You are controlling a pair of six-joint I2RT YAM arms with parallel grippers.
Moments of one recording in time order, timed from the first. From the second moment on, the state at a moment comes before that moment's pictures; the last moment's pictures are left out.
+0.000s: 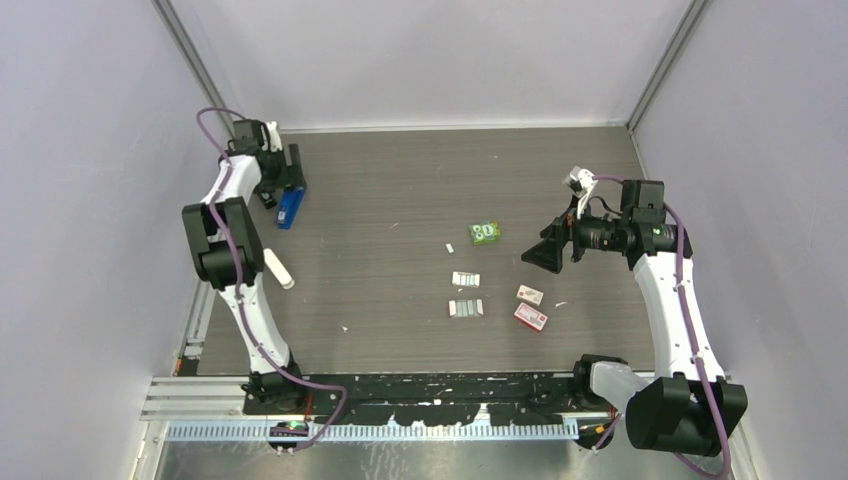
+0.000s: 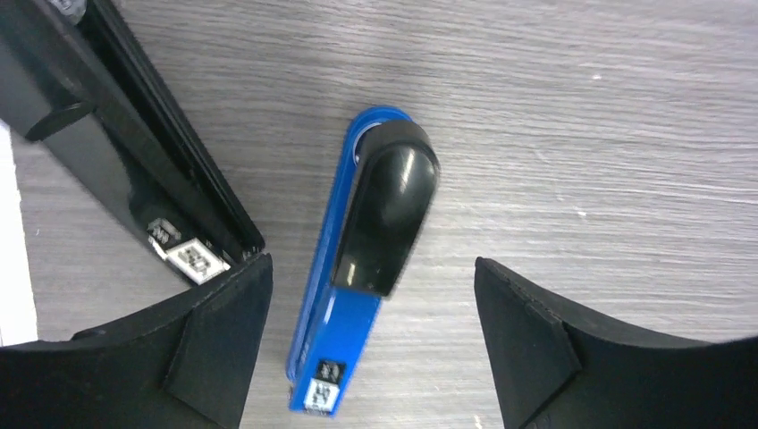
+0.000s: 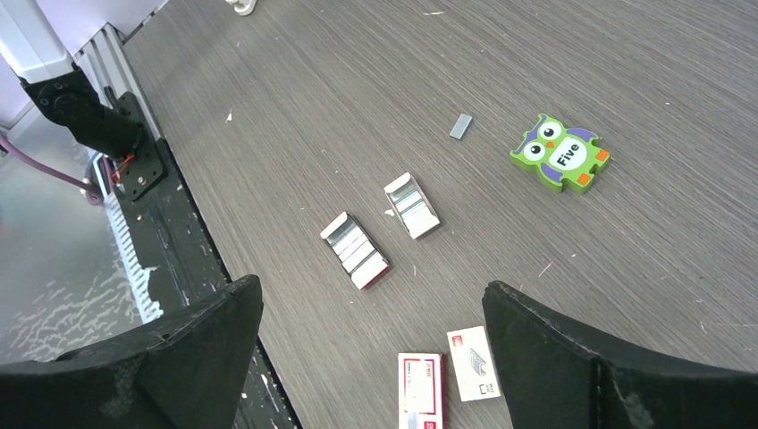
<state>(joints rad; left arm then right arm) 0.18 2.13 1.74 -0.56 0.16 0.00 -0.12 1.07 1.01 -0.84 -1.04 -0.47</state>
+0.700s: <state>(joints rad) -0.19 1.31 1.00 -0.17 0.41 -0.53 -0.09 1.07 1.01 -0.85 -0.97 -0.50</state>
